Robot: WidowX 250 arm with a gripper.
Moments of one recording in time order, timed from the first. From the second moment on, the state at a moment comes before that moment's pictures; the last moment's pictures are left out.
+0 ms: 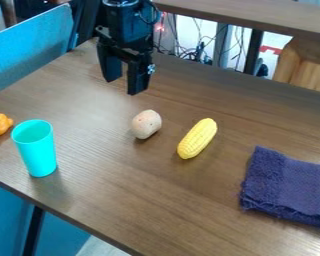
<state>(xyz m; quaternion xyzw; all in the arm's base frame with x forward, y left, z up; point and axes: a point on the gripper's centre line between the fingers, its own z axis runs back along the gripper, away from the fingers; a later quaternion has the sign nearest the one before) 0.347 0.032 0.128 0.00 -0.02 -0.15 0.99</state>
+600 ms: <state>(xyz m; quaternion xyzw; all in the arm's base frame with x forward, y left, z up) 0.348 -0.007 0.110 -0.02 -0.02 -0.13 0.99</state>
